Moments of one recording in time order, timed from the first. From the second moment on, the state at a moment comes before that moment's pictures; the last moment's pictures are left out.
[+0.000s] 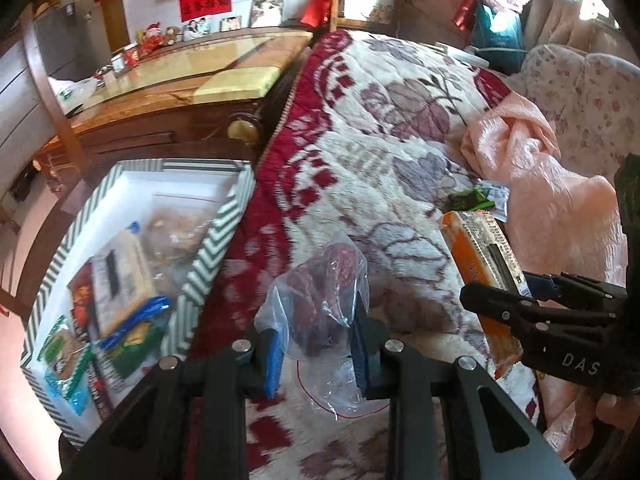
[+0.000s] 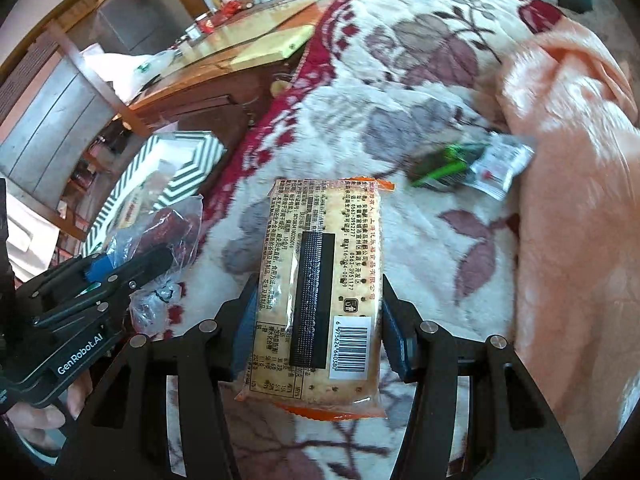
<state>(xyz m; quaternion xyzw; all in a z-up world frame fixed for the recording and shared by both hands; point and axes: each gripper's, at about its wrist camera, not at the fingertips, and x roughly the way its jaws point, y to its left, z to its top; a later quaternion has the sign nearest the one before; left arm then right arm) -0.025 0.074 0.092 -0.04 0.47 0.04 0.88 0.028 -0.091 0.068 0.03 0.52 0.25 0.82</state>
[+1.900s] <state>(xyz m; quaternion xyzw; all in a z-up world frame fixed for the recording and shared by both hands) -0.089 0.268 0.089 -0.14 0.44 0.19 0.86 0.004 0.131 0.095 -0.13 0.51 0.38 0.76</state>
